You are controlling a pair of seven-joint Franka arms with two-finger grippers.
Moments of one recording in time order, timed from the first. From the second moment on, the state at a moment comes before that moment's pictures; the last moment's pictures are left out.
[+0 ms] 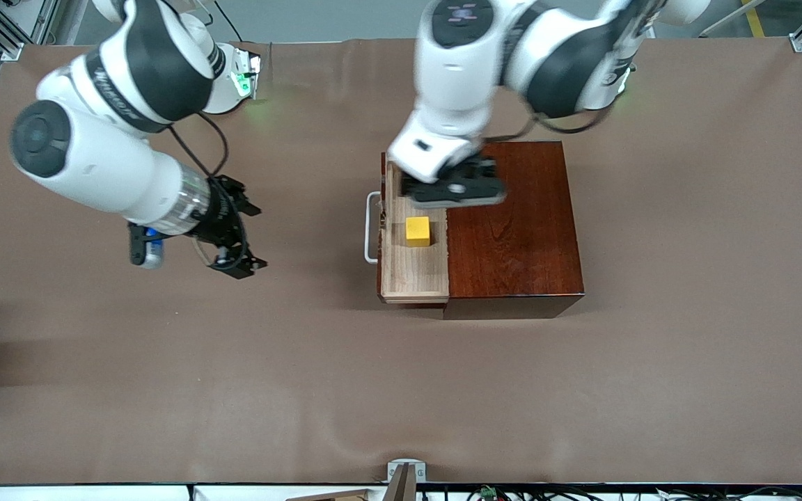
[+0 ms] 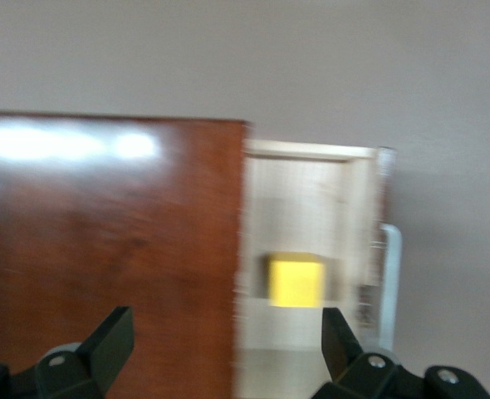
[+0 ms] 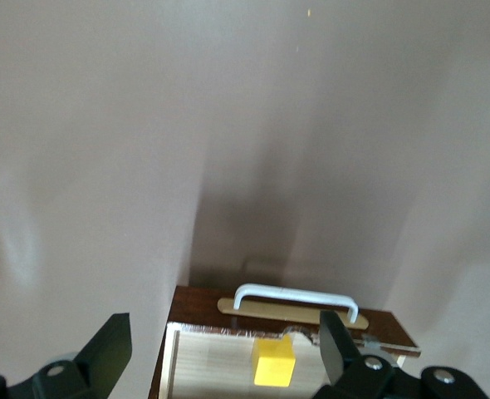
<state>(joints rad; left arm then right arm) -0.59 0.31 -0.13 -1.40 0.12 1.77 -0.75 0.33 0.35 0.06 -1.37 0.26 1.73 1.76</state>
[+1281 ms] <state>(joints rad) 0.02 -0.07 -0.13 -1.71 0.00 1.67 0.00 0.68 0.61 0.06 -1.33 0.10 1.99 2.16</state>
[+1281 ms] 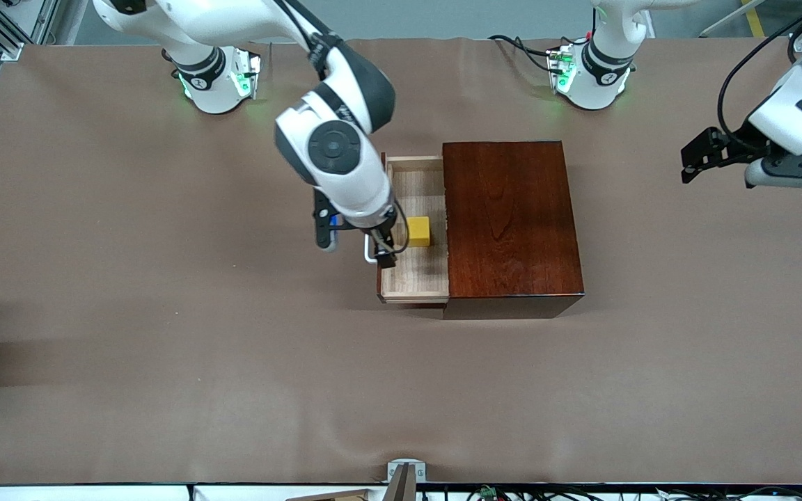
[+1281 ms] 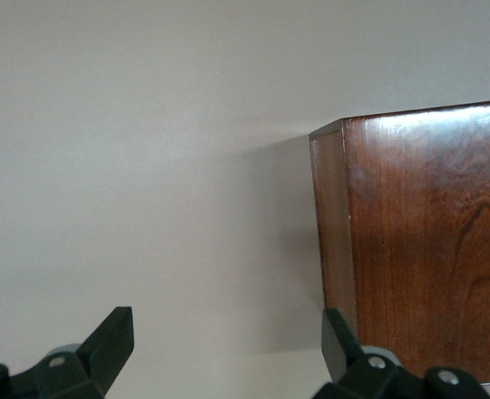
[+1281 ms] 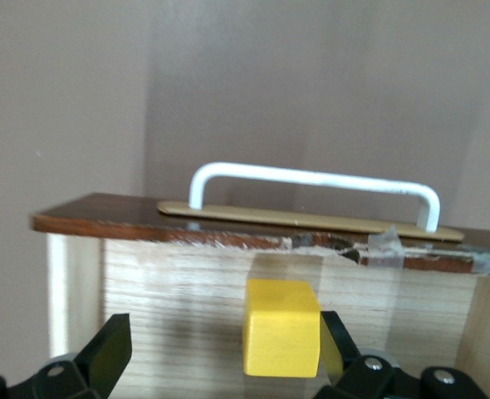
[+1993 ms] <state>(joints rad) 0.02 0.07 -0.12 -1.58 0.00 1.68 0.00 0.73 0.65 0.06 -1.33 0.08 1.99 2.22</state>
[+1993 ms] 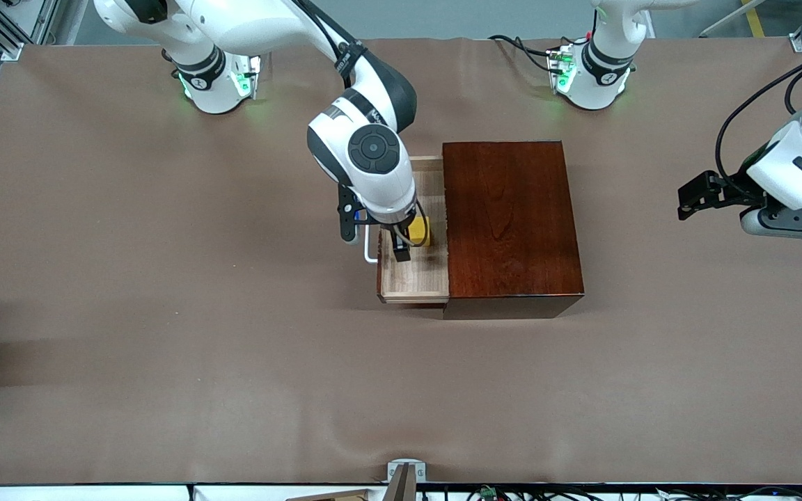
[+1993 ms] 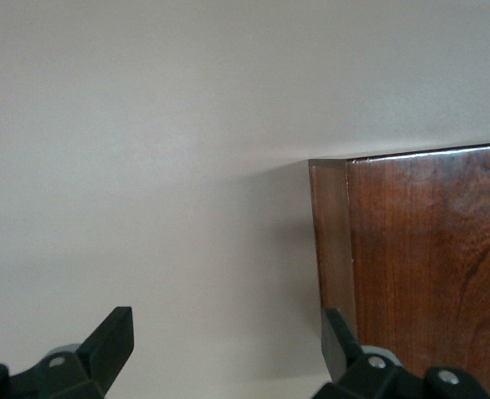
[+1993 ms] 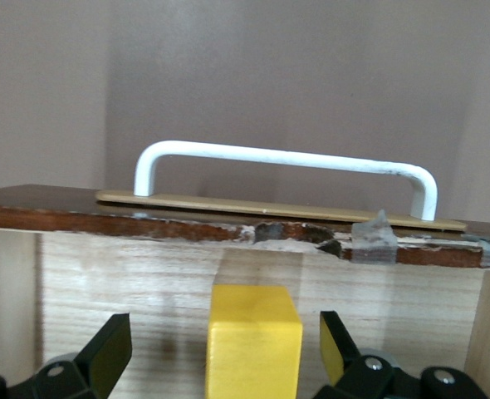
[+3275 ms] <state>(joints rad) 0.03 0.07 -0.13 -1.57 0.00 1.67 0.00 0.76 0.70 0.04 -1.27 0.05 2.04 2.26</state>
